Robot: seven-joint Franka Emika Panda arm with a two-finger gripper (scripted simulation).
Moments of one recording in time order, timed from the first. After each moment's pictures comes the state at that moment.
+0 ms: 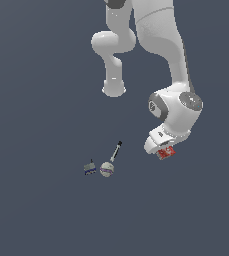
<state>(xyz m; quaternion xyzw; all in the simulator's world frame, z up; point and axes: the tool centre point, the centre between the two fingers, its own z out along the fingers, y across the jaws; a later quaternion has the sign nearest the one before) 0.000 0.227 0.073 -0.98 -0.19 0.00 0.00</state>
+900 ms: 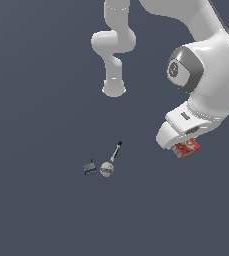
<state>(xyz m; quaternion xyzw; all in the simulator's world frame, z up) 0.071 0.221 0.242 -0.98 -0.19 0.00 0.00</state>
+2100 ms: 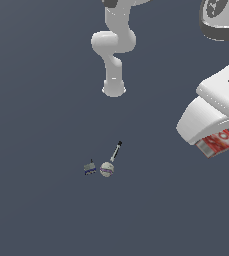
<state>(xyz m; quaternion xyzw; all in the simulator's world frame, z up) 0.127 0.217 0.362 -0.98 -0.18 0.00 0.00</state>
